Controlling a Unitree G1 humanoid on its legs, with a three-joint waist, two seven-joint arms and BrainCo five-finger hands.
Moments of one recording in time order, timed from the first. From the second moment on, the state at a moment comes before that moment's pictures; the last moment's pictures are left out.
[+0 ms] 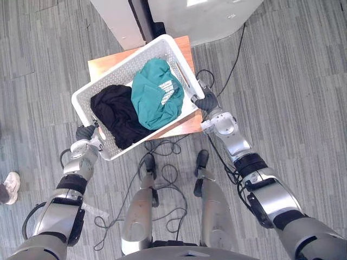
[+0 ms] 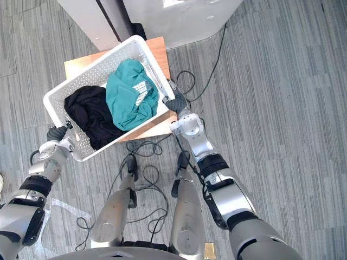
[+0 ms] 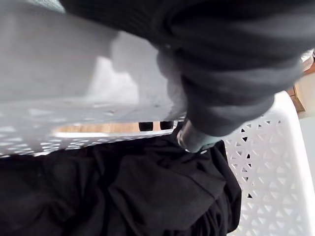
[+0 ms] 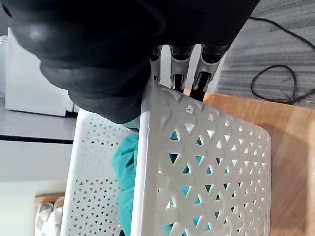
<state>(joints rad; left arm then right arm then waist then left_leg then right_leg) -0.52 0.41 -0.08 0.79 -0.76 -0.03 0.26 -0.72 -0.34 0.33 0.58 0.02 -0.11 -0.07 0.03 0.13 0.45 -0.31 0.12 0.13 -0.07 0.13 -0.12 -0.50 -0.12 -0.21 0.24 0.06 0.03</state>
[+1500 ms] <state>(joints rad) 0.11 0.25 -0.12 0.54 -0.74 -0.02 0.16 -0.04 -0.25 0.15 0.29 0.39 -0.11 0.02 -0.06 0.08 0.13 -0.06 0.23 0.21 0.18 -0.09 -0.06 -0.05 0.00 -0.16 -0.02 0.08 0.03</state>
